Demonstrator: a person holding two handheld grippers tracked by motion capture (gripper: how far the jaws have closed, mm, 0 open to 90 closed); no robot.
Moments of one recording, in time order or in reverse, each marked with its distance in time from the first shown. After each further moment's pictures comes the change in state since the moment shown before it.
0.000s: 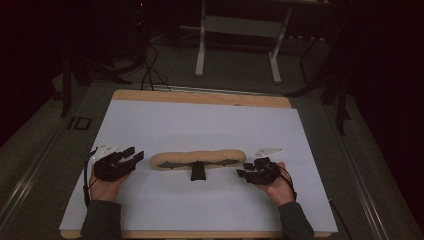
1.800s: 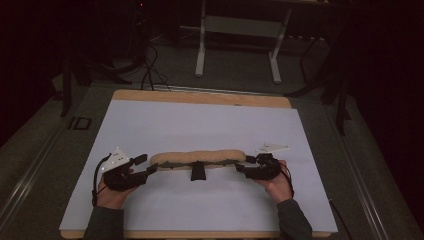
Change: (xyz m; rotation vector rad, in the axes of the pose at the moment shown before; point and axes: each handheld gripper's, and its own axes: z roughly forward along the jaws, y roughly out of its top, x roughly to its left) left arm -0.031 -0.005 -0.009 -0.021 -0.192 0.119; right arm -0.010 0.005 -0.003 -0.128 0.031 0.071
